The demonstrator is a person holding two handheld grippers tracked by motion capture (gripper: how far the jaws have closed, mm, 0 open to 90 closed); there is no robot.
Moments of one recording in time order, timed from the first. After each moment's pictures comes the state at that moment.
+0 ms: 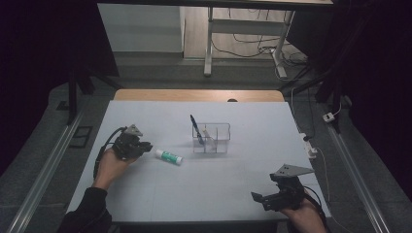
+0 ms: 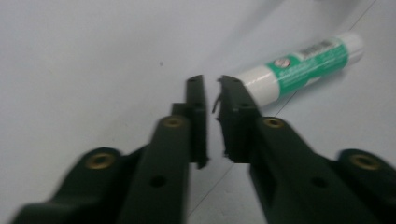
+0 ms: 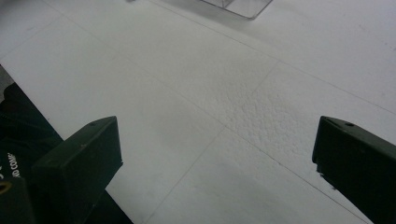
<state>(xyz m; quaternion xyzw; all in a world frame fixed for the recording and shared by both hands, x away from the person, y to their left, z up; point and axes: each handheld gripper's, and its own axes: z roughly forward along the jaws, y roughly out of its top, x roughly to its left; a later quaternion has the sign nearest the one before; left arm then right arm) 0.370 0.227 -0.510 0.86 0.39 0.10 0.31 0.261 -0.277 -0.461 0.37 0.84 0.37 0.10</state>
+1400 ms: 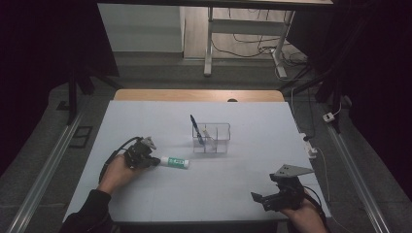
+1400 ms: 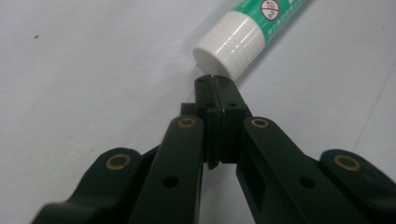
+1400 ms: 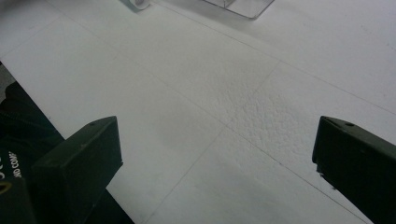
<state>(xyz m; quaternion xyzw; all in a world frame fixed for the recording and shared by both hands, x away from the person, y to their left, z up) 0.357 0.191 -0.522 0.92 0.31 0.04 0.25 0.261 -0.277 -0.461 0.37 0.85 0.37 0.10</state>
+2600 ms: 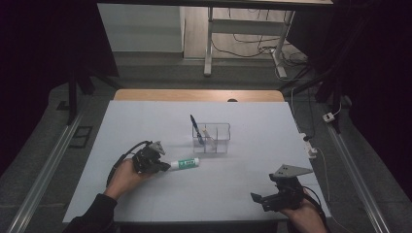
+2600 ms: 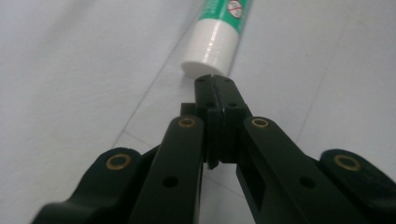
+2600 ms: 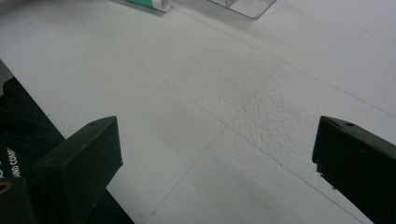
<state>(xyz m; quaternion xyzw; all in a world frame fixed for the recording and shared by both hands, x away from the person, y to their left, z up) 0.344 0.165 -0.514 0.92 0.28 0.02 0.27 0.260 -0.274 -0.460 0.36 0.85 0.37 0.11</state>
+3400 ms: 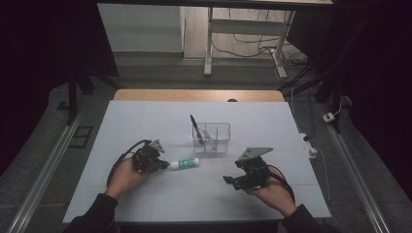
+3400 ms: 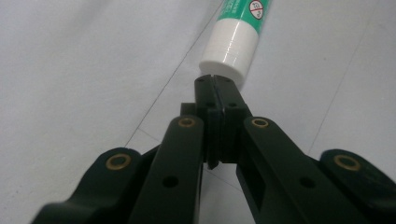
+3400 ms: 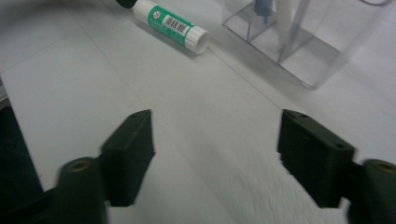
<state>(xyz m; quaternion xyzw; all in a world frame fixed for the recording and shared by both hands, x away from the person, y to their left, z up) 0.347 0.165 -0.516 0.92 0.30 0.03 0.27 0.314 -0.194 -0.465 0.28 0.89 0.36 0.09</state>
